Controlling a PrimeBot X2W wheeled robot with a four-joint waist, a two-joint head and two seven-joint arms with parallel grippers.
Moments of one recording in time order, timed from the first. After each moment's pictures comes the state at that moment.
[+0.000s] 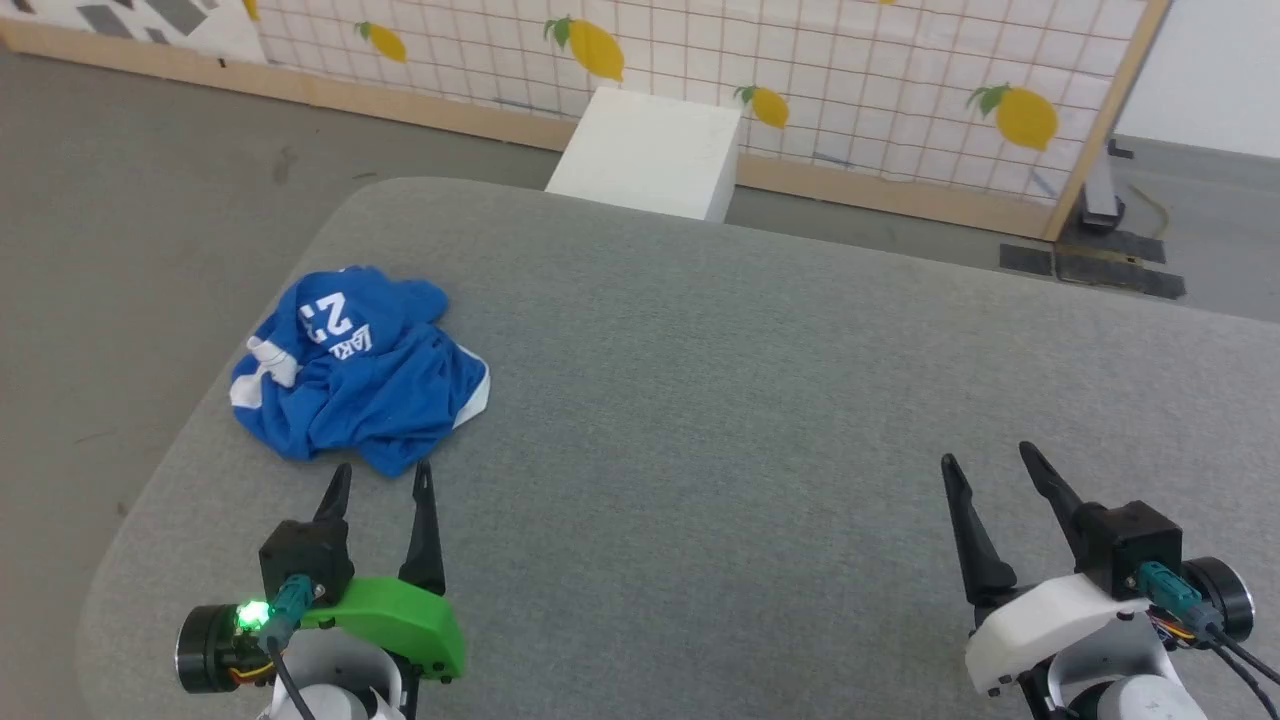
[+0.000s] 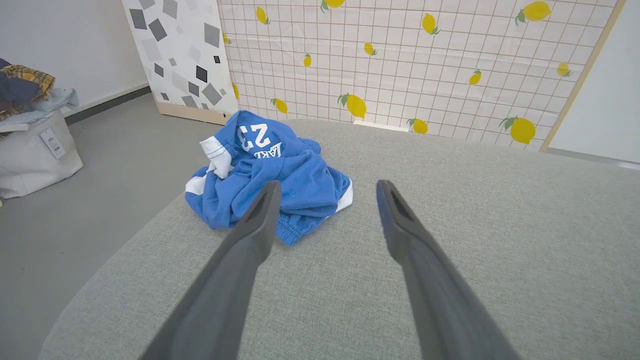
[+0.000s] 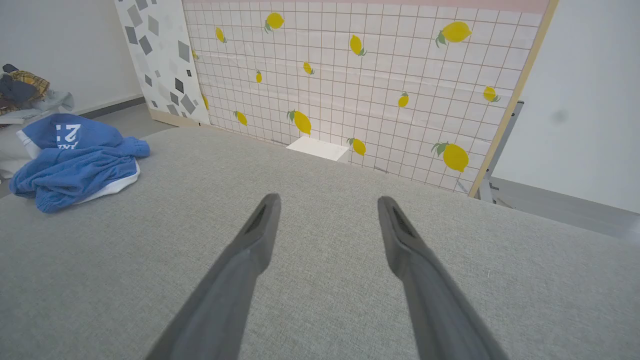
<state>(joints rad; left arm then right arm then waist) -0.04 0.07 -0.05 0.12 -0.11 0.05 -0.10 0.00 -0.05 -0.01 0.08 0.03 0.13 -0.06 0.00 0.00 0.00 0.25</state>
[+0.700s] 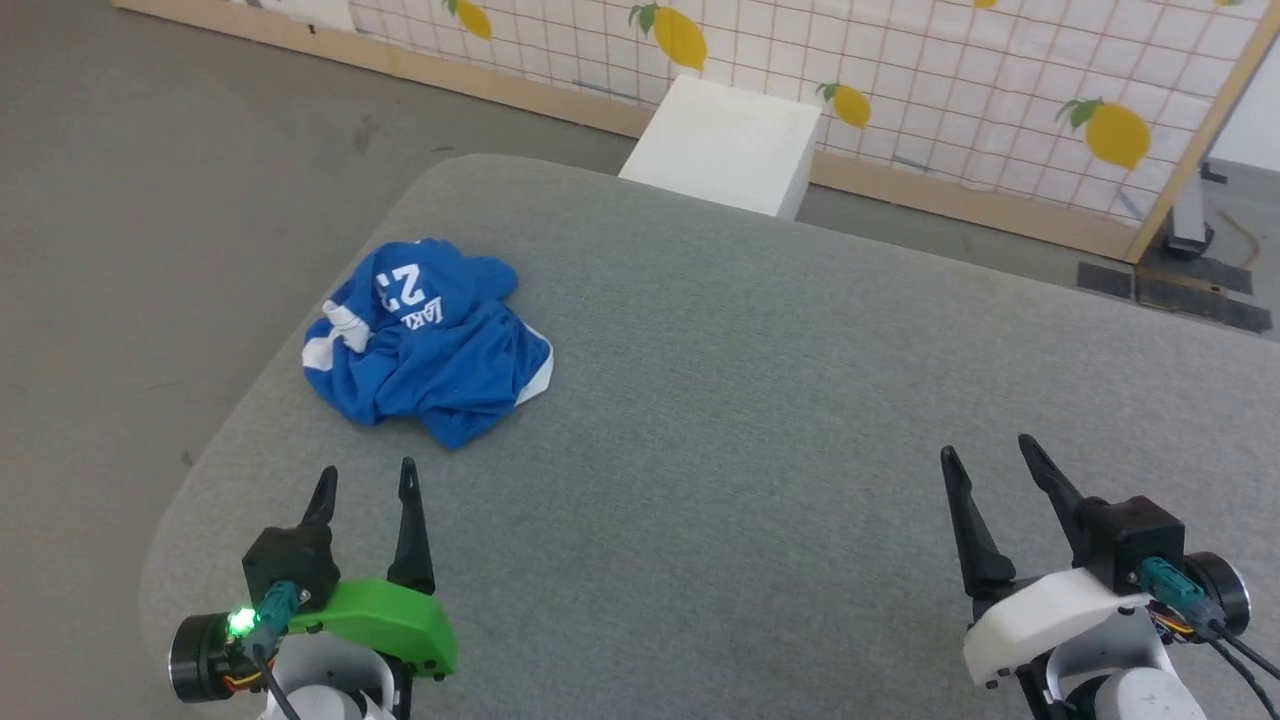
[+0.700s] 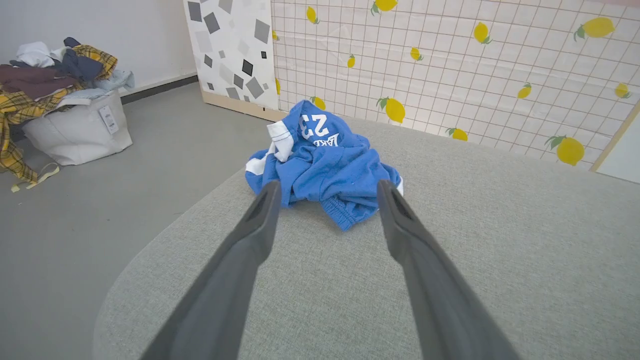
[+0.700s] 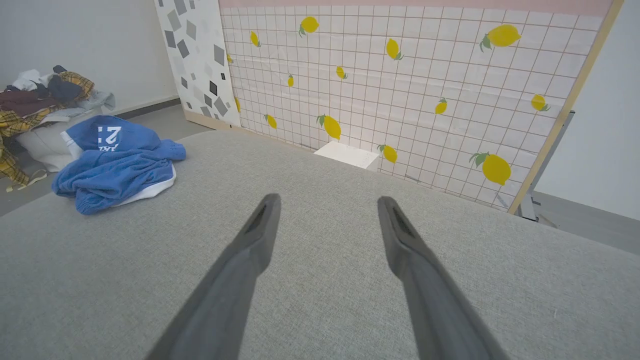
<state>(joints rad) -0.05 0.08 -0.05 0.15 -0.15 0.07 -0.15 -0.02 -0.05 -0.01 0.10 0.04 0.13 -0.09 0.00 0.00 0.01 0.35</state>
